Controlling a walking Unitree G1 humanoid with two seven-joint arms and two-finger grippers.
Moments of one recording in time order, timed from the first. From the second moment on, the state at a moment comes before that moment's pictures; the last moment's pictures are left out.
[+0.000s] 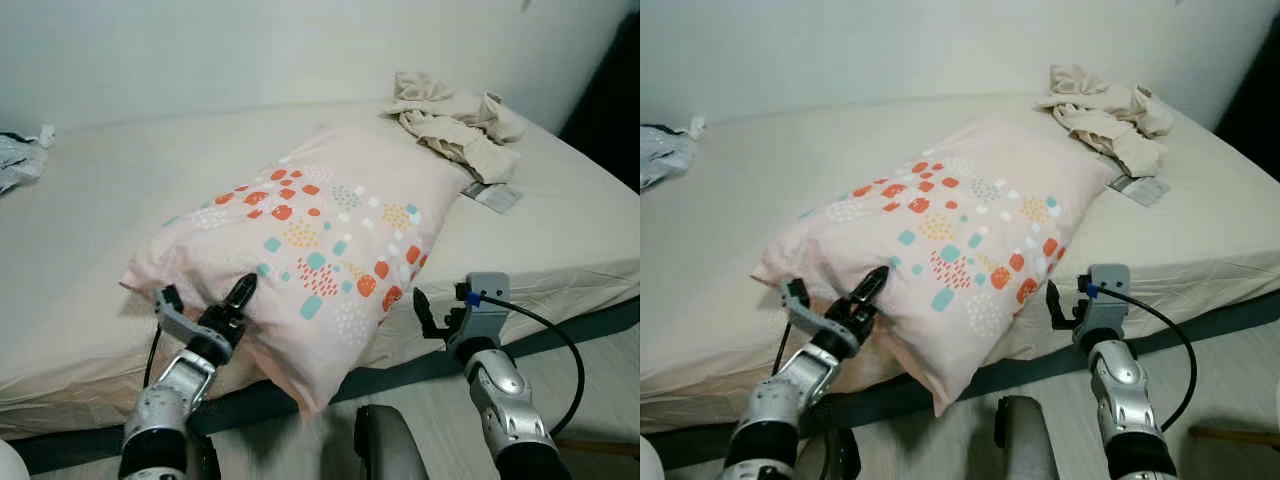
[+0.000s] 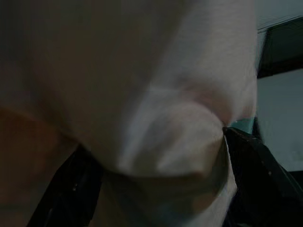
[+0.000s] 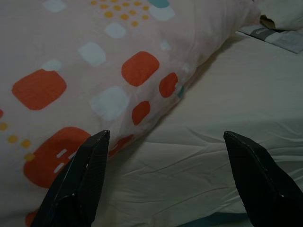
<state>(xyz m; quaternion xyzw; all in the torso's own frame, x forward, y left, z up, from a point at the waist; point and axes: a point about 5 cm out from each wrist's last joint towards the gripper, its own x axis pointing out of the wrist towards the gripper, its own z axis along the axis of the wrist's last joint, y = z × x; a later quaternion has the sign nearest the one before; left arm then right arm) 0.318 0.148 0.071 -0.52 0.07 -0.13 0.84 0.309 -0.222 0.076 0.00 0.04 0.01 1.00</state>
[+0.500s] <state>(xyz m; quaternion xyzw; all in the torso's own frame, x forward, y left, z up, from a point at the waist) 0.346 0.110 0.089 -0.48 0.08 -0.14 0.86 0.310 -0.219 0.077 0.00 0.04 0.02 1.00</state>
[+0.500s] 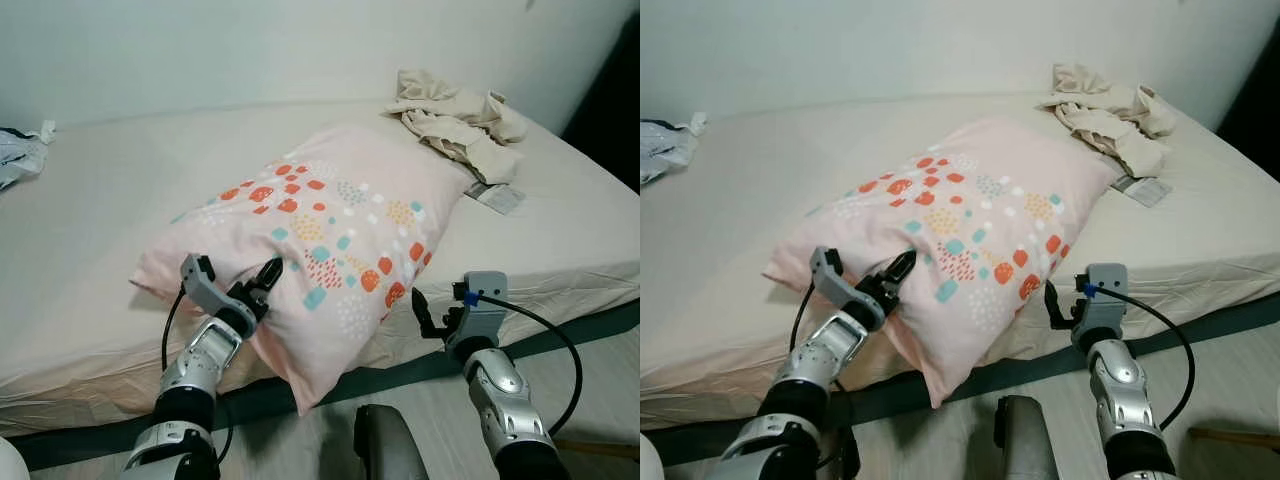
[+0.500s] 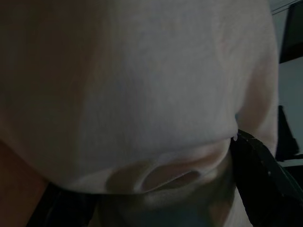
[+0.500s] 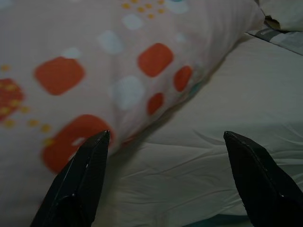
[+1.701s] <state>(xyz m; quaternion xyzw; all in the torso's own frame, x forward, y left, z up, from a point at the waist) 0.363 0.219 0.113 0.18 0.21 -0.15 0.95 0.316 -0.211 0.079 0.01 0.04 0.02 1.00</state>
